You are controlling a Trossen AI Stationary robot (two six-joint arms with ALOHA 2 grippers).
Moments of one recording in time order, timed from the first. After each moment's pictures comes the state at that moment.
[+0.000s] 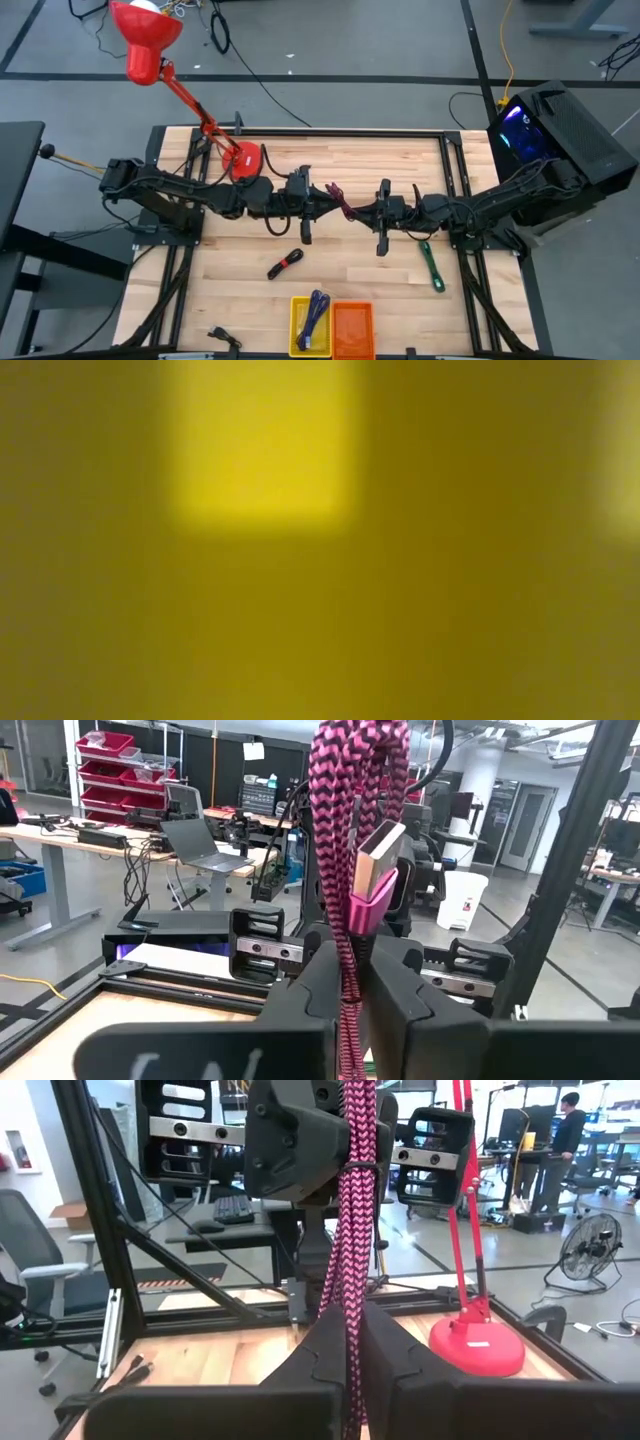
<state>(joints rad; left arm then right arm) -0.13 1.47 1.05 0.52 -0.23 -0.14 0.27 1.19 0.65 0.56 0.35 0.02</state>
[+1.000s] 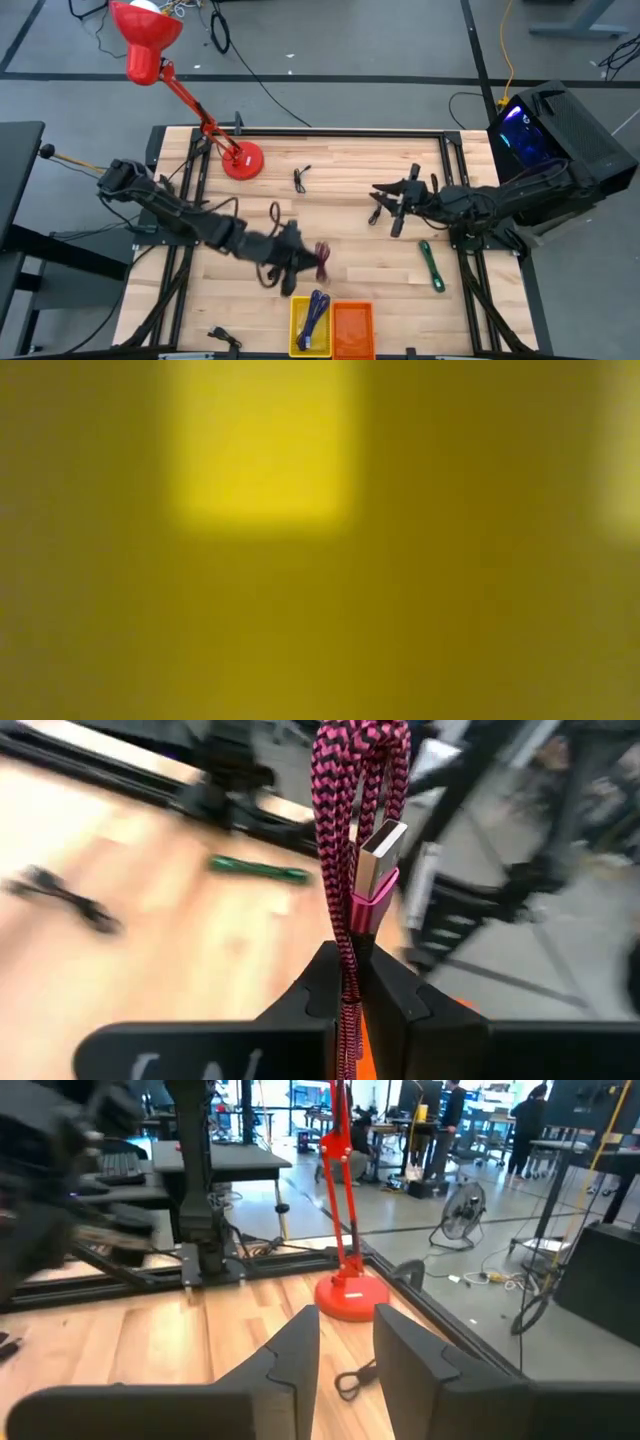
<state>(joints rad) -0.45 1.47 1.05 0.12 -0.34 -0.52 0.26 0.93 0.65 0.17 0.60 0.02</state>
